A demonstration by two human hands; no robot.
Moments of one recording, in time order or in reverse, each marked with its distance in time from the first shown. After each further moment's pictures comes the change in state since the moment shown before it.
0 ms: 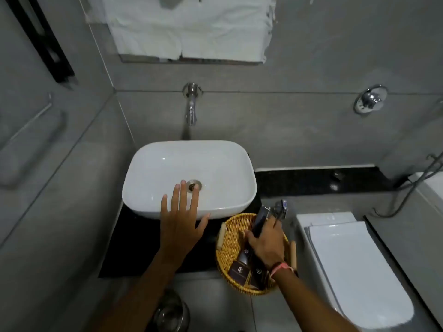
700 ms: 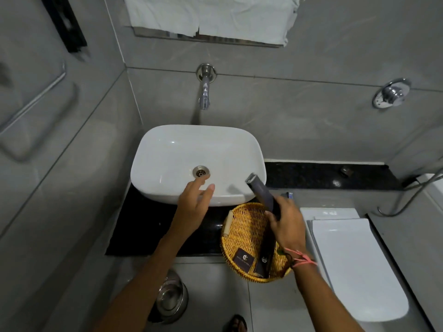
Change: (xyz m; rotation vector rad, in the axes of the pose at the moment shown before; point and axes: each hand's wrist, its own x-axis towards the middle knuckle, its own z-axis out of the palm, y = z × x) left_hand 0.012 0.008 -0.044 -1.134 -0.145 -0.381; right_hand 0.010 -0.003 -0.039 -0.051 0.094 -0.259
